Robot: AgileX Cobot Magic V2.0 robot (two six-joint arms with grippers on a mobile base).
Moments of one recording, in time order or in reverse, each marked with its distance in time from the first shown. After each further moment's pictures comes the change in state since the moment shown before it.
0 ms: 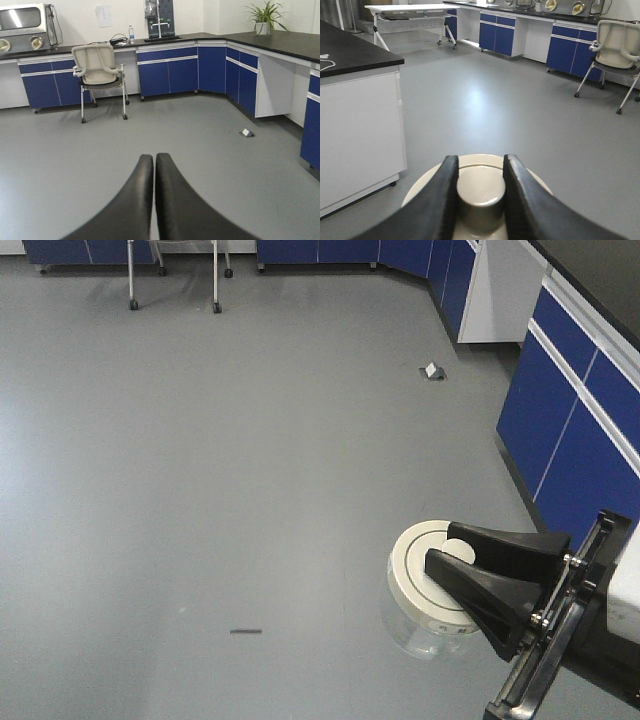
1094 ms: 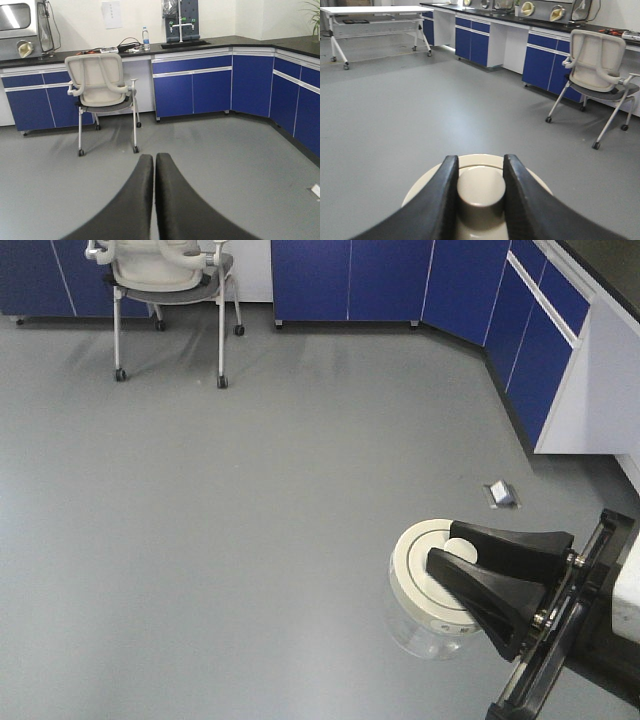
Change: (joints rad) left arm 0.000 0.000 0.000 0.000 0.001 0.000; right arm 0.000 -0.008 0.000 0.000 0.001 0.000
